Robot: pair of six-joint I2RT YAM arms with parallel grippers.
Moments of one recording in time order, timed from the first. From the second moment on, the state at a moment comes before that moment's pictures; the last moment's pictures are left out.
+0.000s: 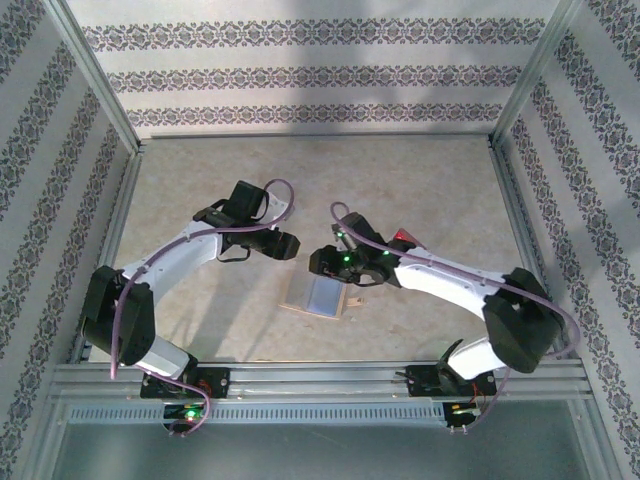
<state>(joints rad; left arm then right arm) -0.42 1.51 1.08 -0.58 0.40 -0.05 0.74 1.43 0.89 -0.35 -0.27 0.91</state>
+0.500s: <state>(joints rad) -0.58 1.63 1.39 -0.68 0.35 0.11 0.41 1.22 1.06 -0.84 -0.09 0.56</state>
